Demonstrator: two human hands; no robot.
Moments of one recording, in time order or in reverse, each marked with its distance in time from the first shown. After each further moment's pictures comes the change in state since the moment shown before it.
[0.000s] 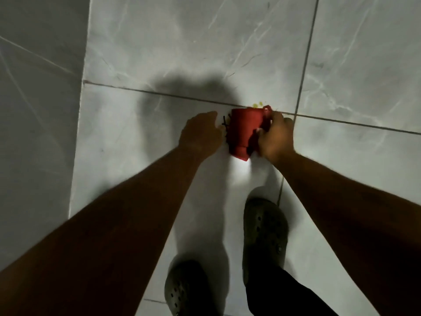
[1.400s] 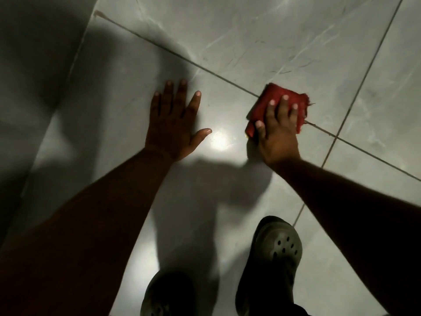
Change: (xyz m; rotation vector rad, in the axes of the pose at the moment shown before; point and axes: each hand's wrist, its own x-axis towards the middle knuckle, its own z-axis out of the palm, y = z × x) left_hand 0.032 -0.184 0.050 0.384 0.464 0.166; right_hand 0.028 -0.020 0.091 -0.558 -0.034 -0.506
